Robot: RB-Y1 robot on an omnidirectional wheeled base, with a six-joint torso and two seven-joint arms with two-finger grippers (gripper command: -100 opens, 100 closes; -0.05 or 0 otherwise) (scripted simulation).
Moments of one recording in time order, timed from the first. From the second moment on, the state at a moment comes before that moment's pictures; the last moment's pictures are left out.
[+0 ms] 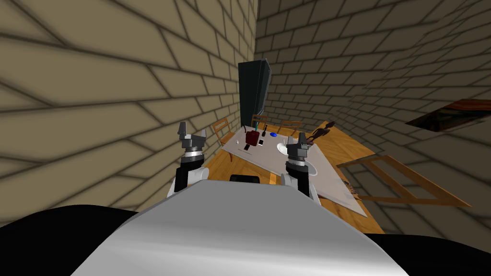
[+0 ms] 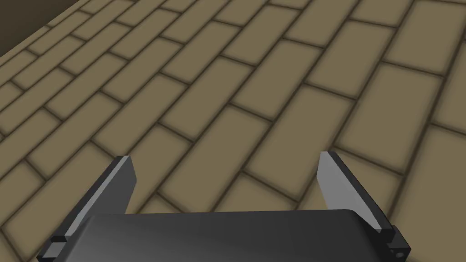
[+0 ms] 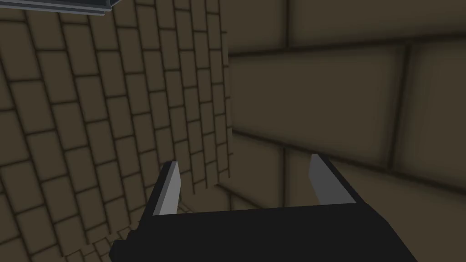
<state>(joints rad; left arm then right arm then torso) 0.54 0.03 0.06 -2.37 0.10 -0.36 0.15 0.54 -0.02 -0.06 -2.26 0.11 -0.50 -0.09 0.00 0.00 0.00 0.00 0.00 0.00</state>
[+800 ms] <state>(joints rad) 0.54 0.03 0.06 -2.37 0.10 -0.36 0.15 0.51 -0.15 -0.09 -2.10 0.26 -0.47 -0.05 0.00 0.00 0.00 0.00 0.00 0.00</state>
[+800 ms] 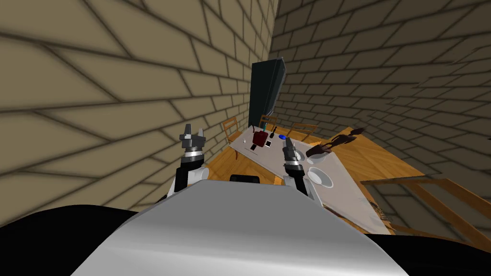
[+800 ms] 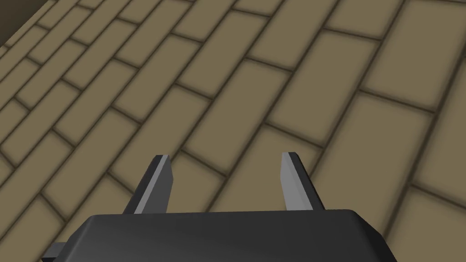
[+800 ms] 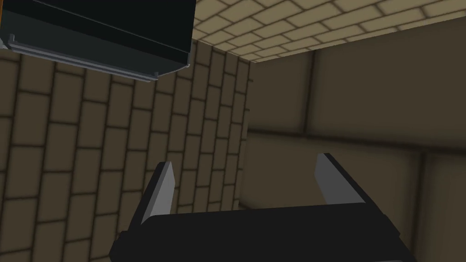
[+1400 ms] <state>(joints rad) 0.54 0.03 0.06 -2.37 0.10 -0.36 0.15 0.49 -0.22 -0.12 -1.95 0.44 -0.43 -0.01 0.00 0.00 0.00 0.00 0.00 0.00</state>
